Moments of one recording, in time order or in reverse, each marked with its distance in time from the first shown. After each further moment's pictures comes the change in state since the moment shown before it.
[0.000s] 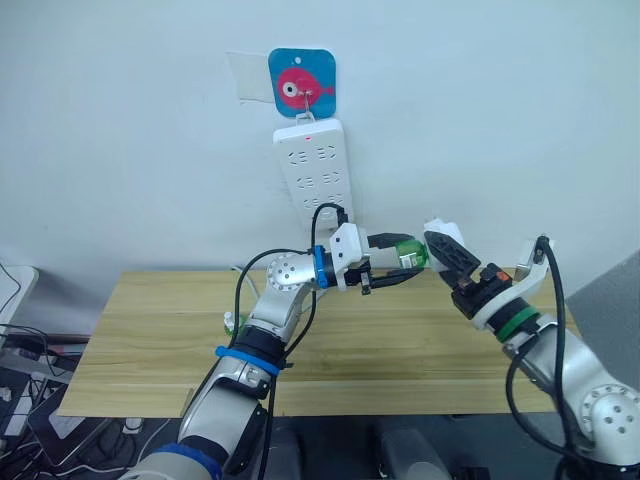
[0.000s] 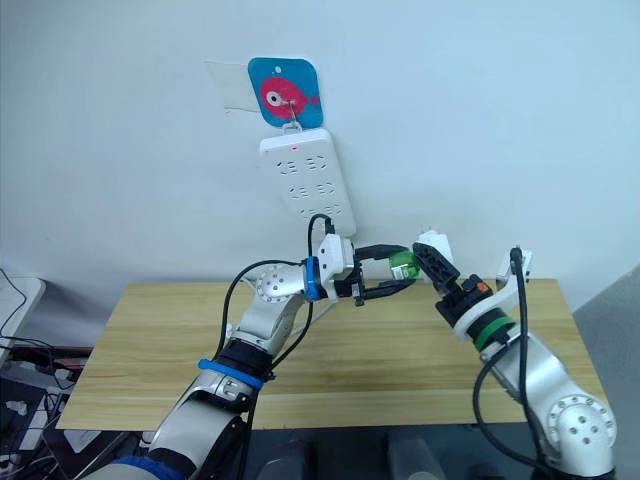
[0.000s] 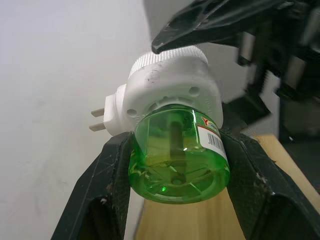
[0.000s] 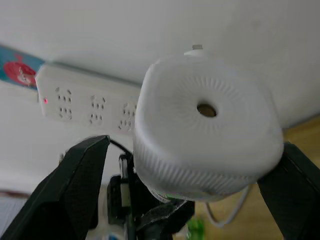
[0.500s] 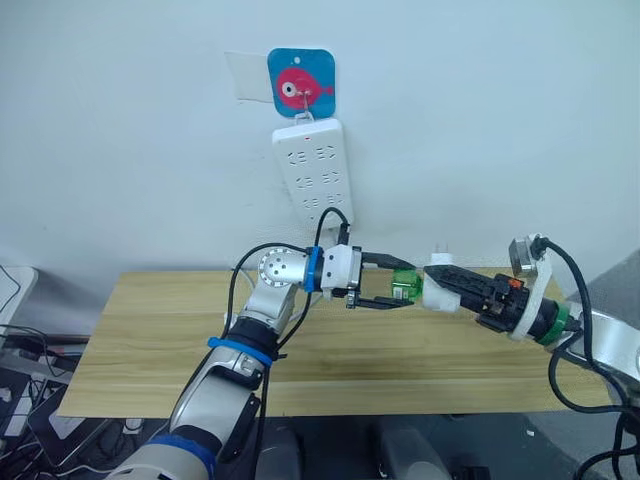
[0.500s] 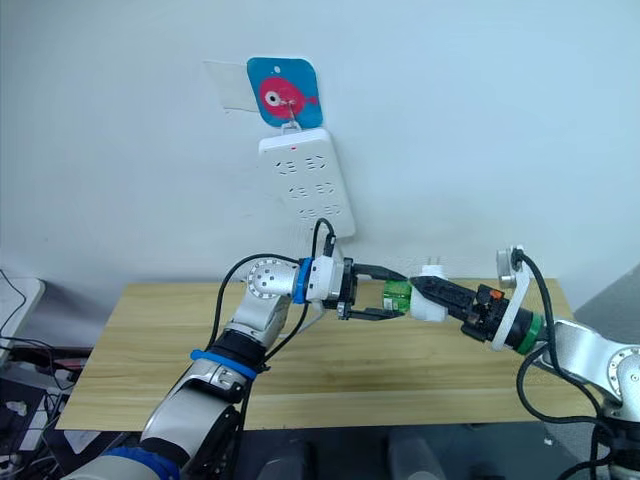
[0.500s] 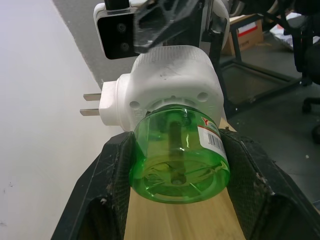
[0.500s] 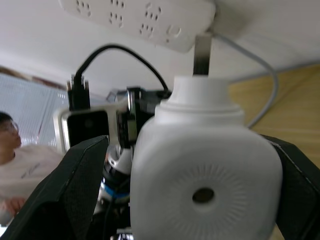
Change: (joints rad) left arm -0.041 0.038 -0.009 0.062 -0.035 -0.093 -0.234; right arm -0.141 -0.247 -0.065 0.345 0.066 0.513 0.414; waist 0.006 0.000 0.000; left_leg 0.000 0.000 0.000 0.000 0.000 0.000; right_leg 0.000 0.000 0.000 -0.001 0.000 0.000
